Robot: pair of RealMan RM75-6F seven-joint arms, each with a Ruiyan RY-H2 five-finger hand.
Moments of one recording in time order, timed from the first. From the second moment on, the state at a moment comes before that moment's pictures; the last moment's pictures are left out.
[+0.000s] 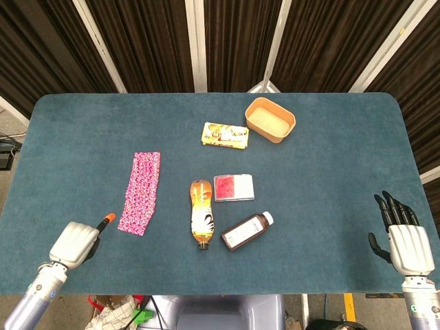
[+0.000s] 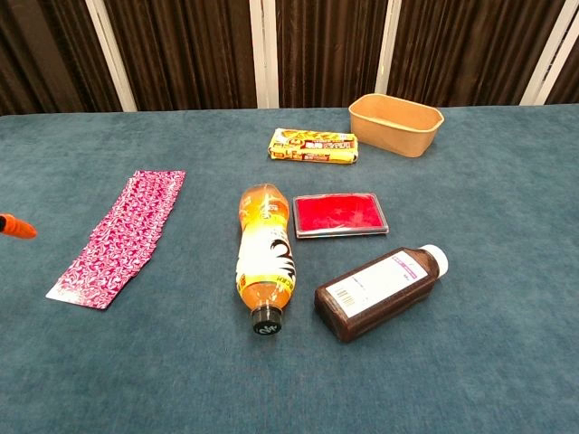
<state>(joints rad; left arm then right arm) -0.25 -1.19 -0.01 -1.81 1.40 1.08 0.58 0.08 -1.16 0.08 -1.60 -1.49 1.50 -0.09</state>
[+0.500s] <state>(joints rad) -0.32 -1.25 -0.02 -1.83 1.22 1.03 0.73 0.08 -1.16 0.08 -1.60 -1.49 1.50 -0.09</state>
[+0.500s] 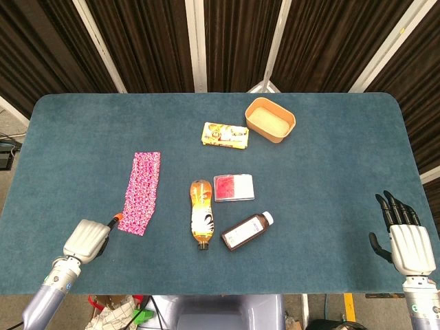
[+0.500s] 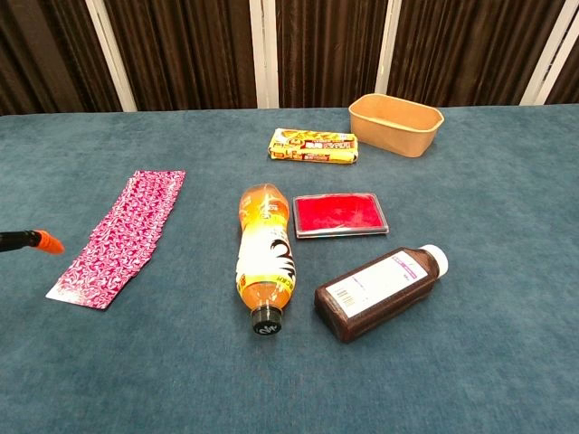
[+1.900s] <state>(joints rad) -0.44 -1.32 0.08 -1.87 0.99 1.07 0.93 0.07 -1.15 0.09 -1.59 -1.49 1.51 -0.05</state>
